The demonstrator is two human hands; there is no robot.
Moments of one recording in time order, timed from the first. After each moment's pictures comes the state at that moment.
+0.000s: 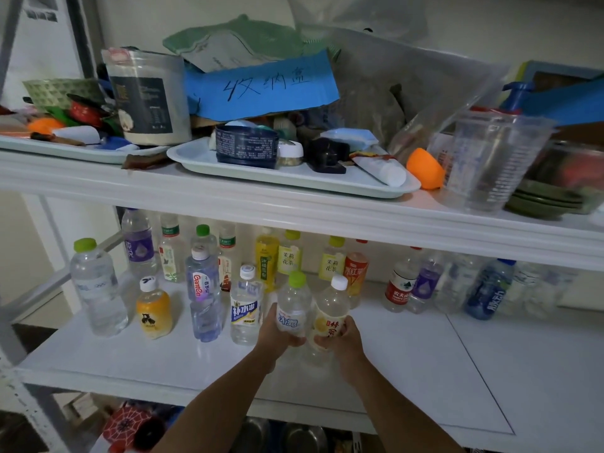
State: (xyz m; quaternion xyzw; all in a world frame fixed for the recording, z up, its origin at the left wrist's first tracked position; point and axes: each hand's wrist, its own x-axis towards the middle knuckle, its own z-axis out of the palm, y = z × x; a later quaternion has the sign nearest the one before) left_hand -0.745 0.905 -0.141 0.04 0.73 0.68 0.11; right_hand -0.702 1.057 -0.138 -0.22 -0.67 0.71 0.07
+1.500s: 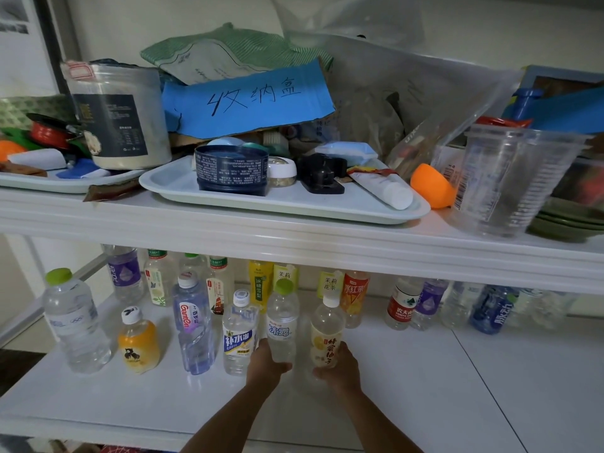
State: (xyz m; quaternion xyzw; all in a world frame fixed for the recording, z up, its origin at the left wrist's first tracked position) left_hand -0.775 0.908 -0.167 -0.01 0.87 0.49 0.08; right_hand -0.727 1.061 -0.161 -0.24 -0.86 0.45 0.04
